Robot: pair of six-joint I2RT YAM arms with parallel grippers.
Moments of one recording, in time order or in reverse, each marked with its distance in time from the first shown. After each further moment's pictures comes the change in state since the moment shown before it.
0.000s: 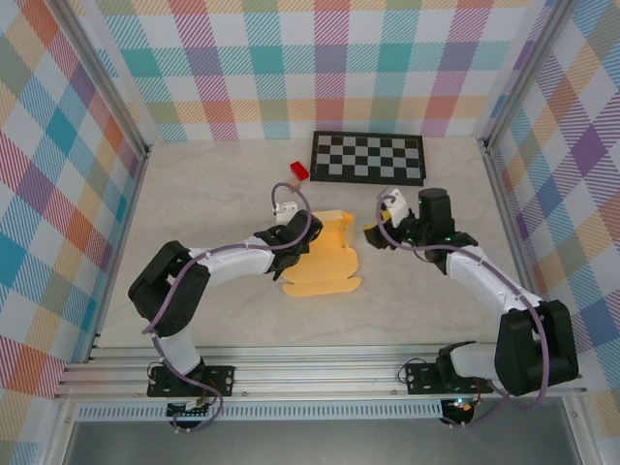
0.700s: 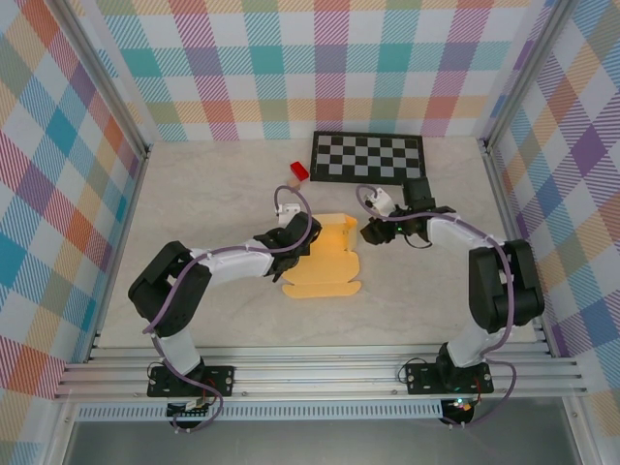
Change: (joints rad) left arm 0.000 0.000 -0.038 0.085 0.041 0.062; right arm 0.012 0.377 0.229 -0.165 -0.029 -0.201
